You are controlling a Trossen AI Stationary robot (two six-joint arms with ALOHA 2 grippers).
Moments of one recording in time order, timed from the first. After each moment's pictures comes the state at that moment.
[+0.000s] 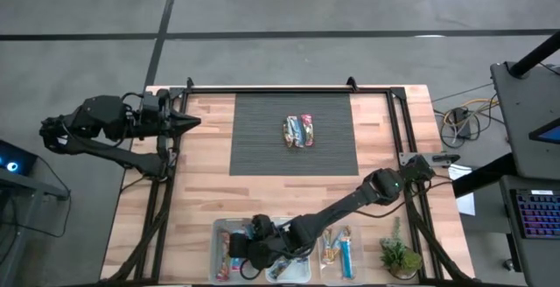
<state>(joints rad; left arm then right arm) -0.14 0.69 1.14 -0.66 -0.33 -0.26 0.49 2.46 2.23 -0.46 0.30 1.93</state>
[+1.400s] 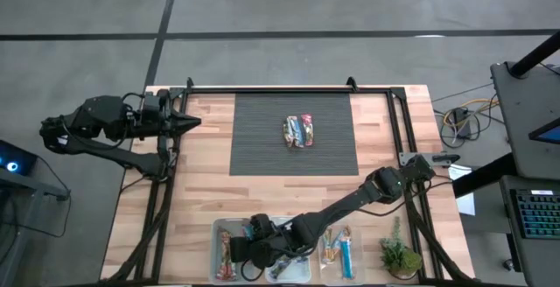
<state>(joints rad) -0.14 0.70 1.14 -0.66 -0.33 -0.27 0.49 2.43 2.22 -0.46 0.28 1.79</state>
